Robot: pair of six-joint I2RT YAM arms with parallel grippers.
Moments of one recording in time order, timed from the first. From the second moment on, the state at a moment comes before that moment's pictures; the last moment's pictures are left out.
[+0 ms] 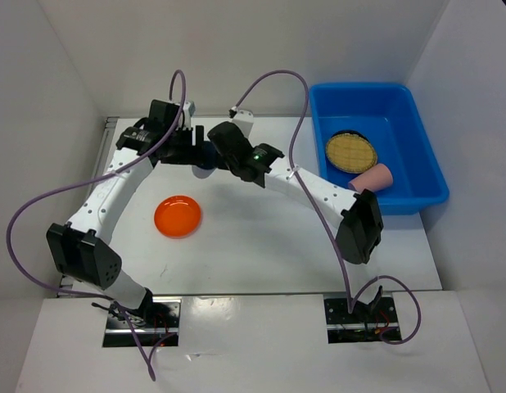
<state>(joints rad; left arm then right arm) -0.28 1.56 1.61 -0.88 -0.01 -0.22 0.89 1.94 1.87 -0.54 0.48 0.76</state>
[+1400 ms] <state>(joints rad) -0.15 1.08 1.33 -0.88 0.10 -0.27 -0.25 1.85 1.76 -0.54 0.40 0.62</state>
